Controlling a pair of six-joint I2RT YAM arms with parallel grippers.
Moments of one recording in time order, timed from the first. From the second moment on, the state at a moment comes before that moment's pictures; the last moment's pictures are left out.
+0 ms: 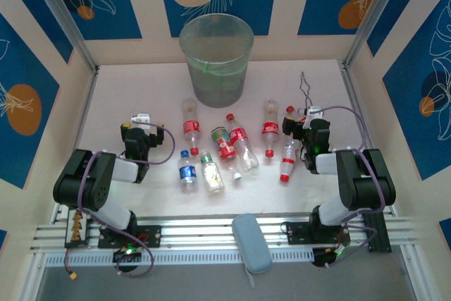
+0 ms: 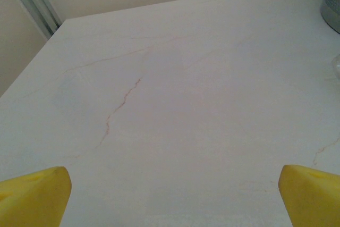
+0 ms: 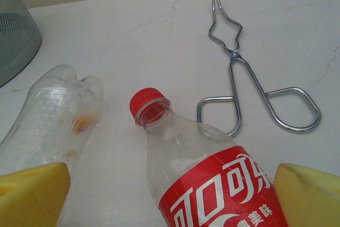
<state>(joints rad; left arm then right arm) -0.15 1.57 0.34 0.90 -0.27 0.08 0.03 1.52 0.39 0.74 0.02 0.13</state>
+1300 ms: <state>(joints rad) -0.12 0.94 0.99 -0.57 -0.09 -0.31 0.22 1.26 1.05 -0.78 0.03 0.39</state>
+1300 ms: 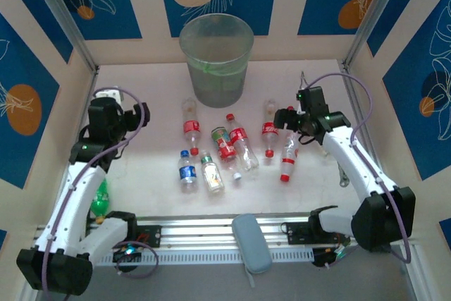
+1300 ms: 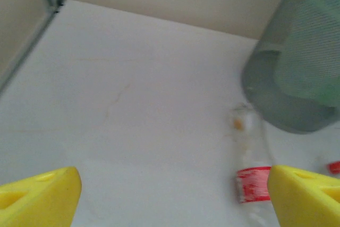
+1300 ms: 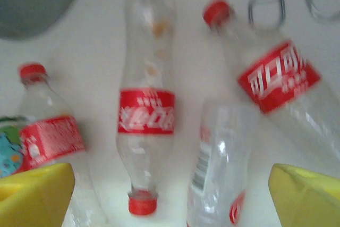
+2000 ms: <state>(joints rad) -0.12 1.15 1.18 -0.46 0.32 -0.57 0.21 1.48 0.97 -0.84 -0.03 0.49</state>
